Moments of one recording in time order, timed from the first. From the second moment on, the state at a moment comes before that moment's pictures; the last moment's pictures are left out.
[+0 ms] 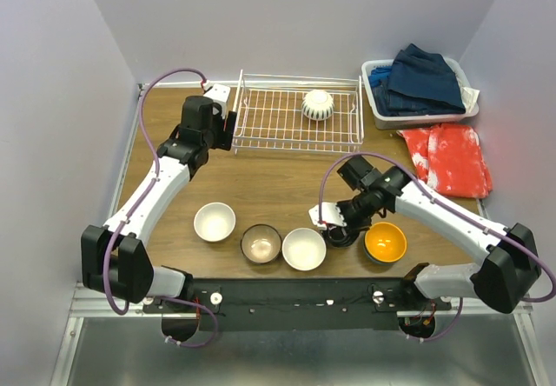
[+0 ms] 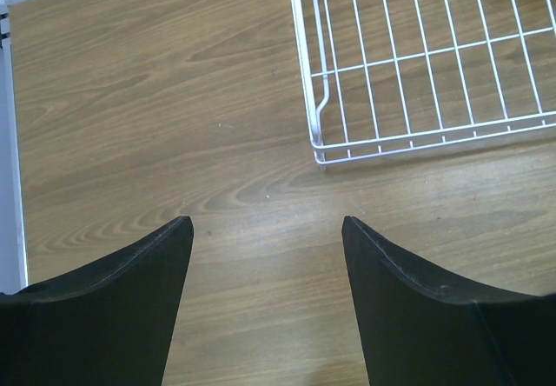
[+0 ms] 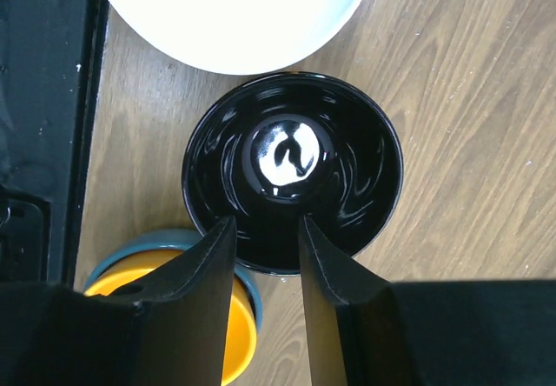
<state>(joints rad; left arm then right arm) -0.29 1.36 1.15 -0.31 -0.15 0.07 0.69 1.28 0.97 -1.01 -0.39 -1.20</state>
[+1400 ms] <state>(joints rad) 0.02 1.20 1.22 -0.50 -0.15 0.07 1.17 1.34 1.05 -0.91 -0.38 -0.83</state>
